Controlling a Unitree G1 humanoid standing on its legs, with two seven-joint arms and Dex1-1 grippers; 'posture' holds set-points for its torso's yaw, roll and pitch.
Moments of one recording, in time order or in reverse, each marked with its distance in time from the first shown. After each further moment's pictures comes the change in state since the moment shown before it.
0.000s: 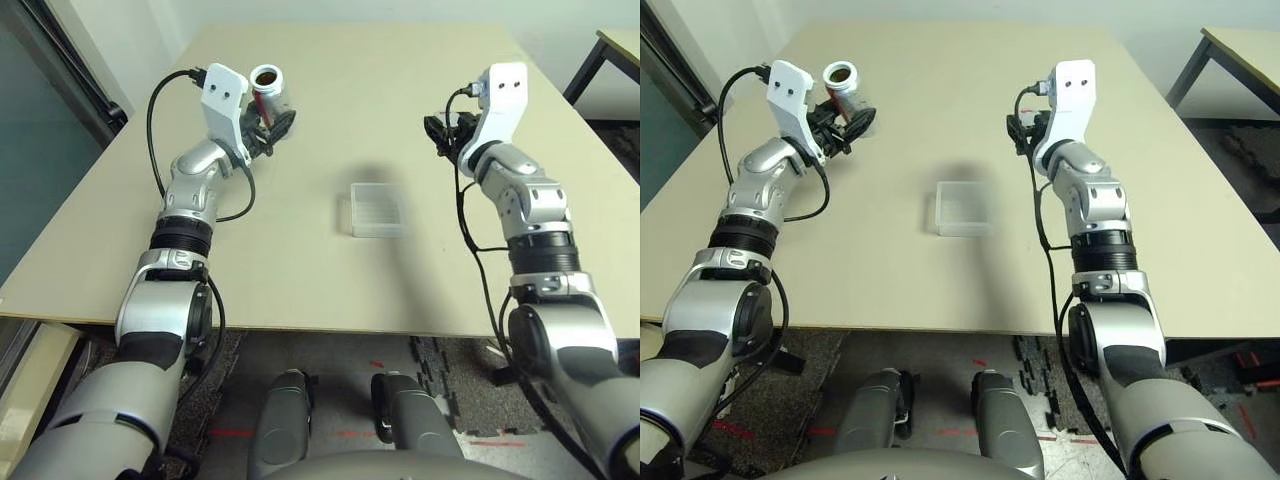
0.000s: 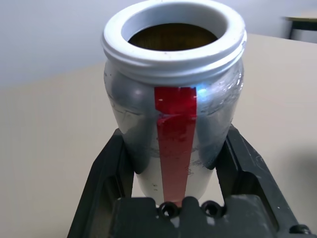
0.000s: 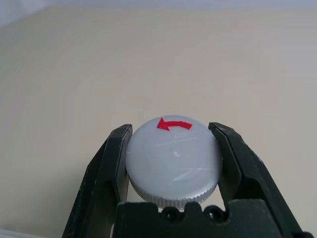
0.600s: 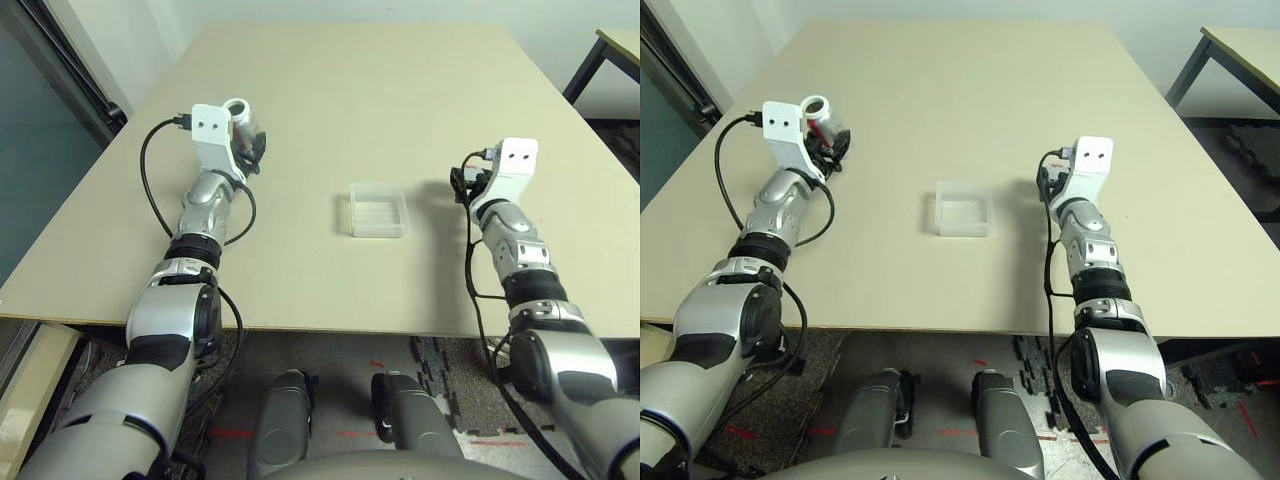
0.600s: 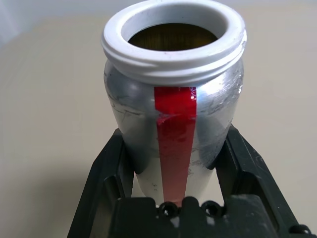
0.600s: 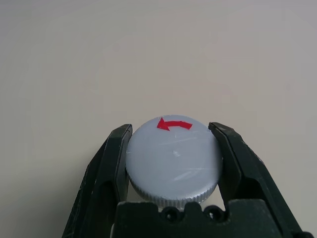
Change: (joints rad) left arm 0.078 -0.042 0.046 0.173 0.010 -0.074 0.131; right arm 0.083 0.006 -0.060 0.304 -0.017 -0.265 -0.051
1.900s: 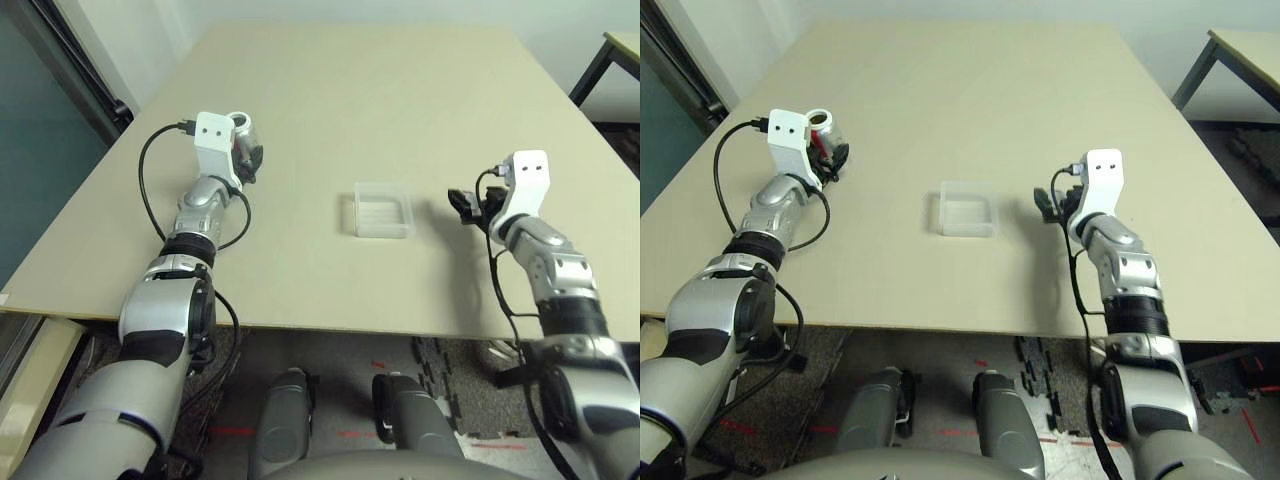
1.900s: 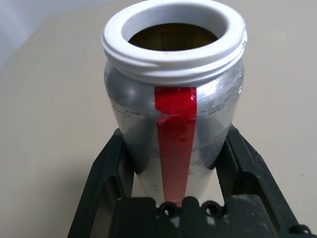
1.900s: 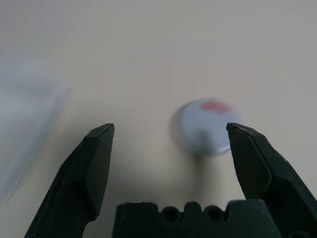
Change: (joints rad) left arm -0.129 0.054 -0.084 0.120 0.139 0.008 -0.033; right arm 0.308 -0.246 0.102 -0.705 0.116 0.597 0.362
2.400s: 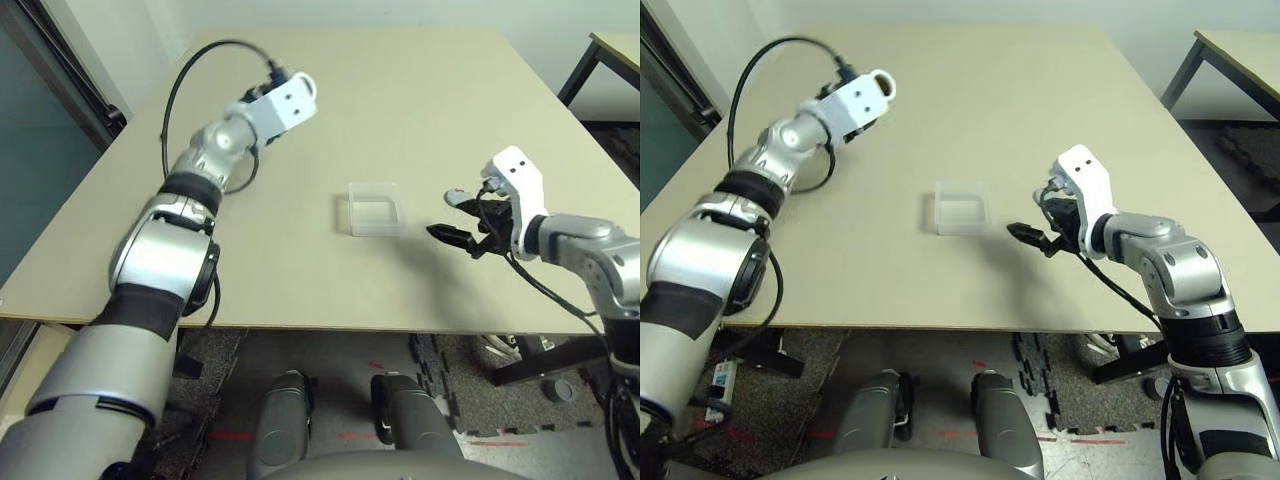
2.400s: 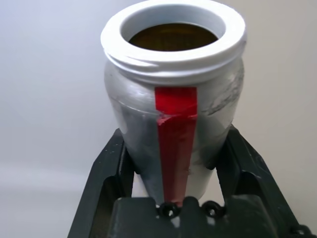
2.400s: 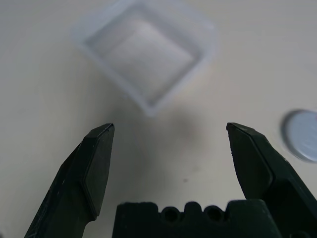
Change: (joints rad) left arm -0.357 0.003 -0.600 0.073 0.648 -0.205 0.166; right arm -0.063 -0.210 0.219 -0.311 0.077 0.301 0.256
